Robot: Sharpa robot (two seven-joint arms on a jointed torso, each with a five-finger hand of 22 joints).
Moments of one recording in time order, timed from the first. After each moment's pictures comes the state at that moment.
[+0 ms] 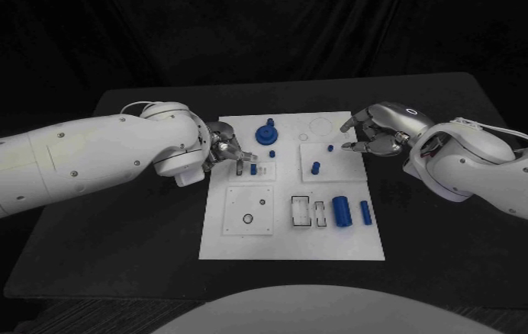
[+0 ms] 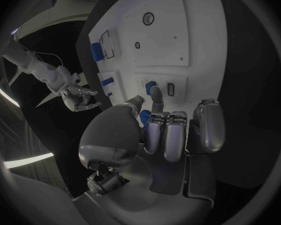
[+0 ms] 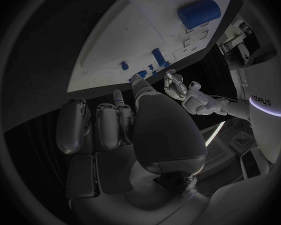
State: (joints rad) left arm 1.39 -0.75 -0.21 1.58 -0.87 0.01 -0.62; left_hand 1.06 0.04 0.16 0.22 0.11 1.01 0.03 0.42 1.15 1.46 -0.02 1.57 1.31 1.47 -0.06 1.57 1.31 0.06 1.40 0.05 1.36 1.31; right arm 1.31 -1.05 -0.25 1.66 -1.44 -0.47 -0.08; right_hand 1.39 -0.06 0.09 0.21 0.19 0.89 0.10 0.16 0.12 1.46 -0.01 1.30 1.31 1.47 -0.07 1.34 1.24 0.06 1.47 0.03 1.29 1.31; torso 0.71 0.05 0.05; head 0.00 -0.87
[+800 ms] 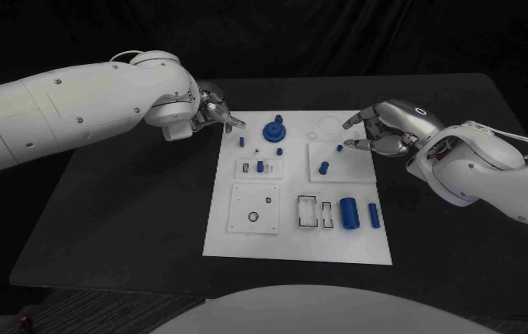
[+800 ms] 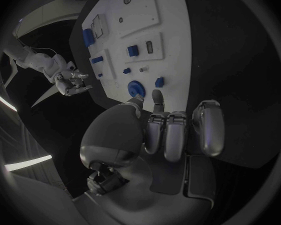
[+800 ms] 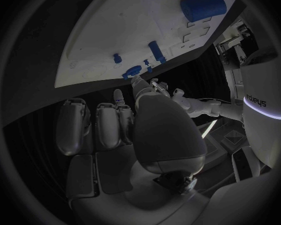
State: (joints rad) left arm 1.50 -0.70 -0.22 1.36 -0.88 0.18 -0.57; left_hand 1.12 0.07 0.11 0.25 0.08 0.89 0.06 0.43 1.19 1.47 -0.01 1.57 1.31 1.47 -0.05 1.57 1.31 0.06 1.42 0.06 1.39 1.31; right arm 1.31 -1.04 -0.25 1.66 -1.44 -0.54 -0.01; right_hand 1.38 -0.05 0.09 0.22 0.21 0.90 0.10 0.16 0.11 1.46 0.00 1.31 1.31 1.47 -0.07 1.32 1.20 0.06 1.47 0.04 1.30 1.31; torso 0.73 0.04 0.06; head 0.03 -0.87
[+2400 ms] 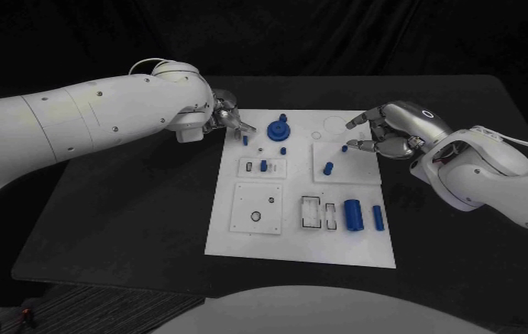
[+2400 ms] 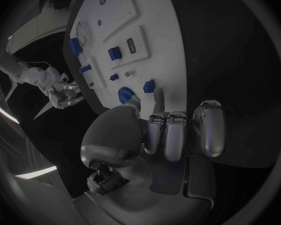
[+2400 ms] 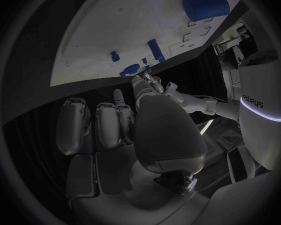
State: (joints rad) left arm 1.45 -0.63 -0.22 1.26 -1.01 0.22 -0.47; left_hand 1.08 0.09 0.01 0.26 0.07 0.95 0.07 0.30 1.05 1.47 0.01 1.57 1.31 1.47 -0.04 1.57 1.31 0.06 1.42 0.08 1.39 1.31; right arm 1.30 -1.04 -0.25 1.66 -1.45 -0.58 0.03; right_hand 1.37 -0.05 0.09 0.22 0.23 0.89 0.10 0.16 0.11 1.46 0.00 1.30 1.31 1.47 -0.07 1.31 1.20 0.06 1.47 0.04 1.30 1.31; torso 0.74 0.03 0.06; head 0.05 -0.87
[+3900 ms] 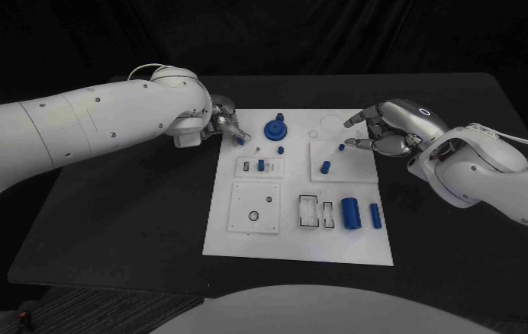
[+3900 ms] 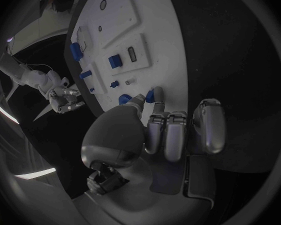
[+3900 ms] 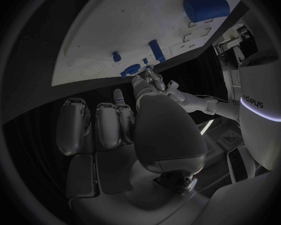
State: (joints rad) left arm 1.43 -0.62 -0.22 1.27 -1.01 0.24 -0.47; left_hand 1.17 0.10 0.07 0.18 0.24 0.98 0.06 0.25 1.02 1.47 0.00 1.57 1.31 1.47 -0.04 1.57 1.31 0.06 1.40 0.07 1.36 1.31; right arm 1.30 -1.04 -0.25 1.66 -1.45 -0.58 0.03; right_hand 1.36 -0.05 0.09 0.22 0.23 0.90 0.10 0.16 0.11 1.46 0.00 1.30 1.31 1.47 -0.07 1.32 1.20 0.06 1.47 0.04 1.30 1.31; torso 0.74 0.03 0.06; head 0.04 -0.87
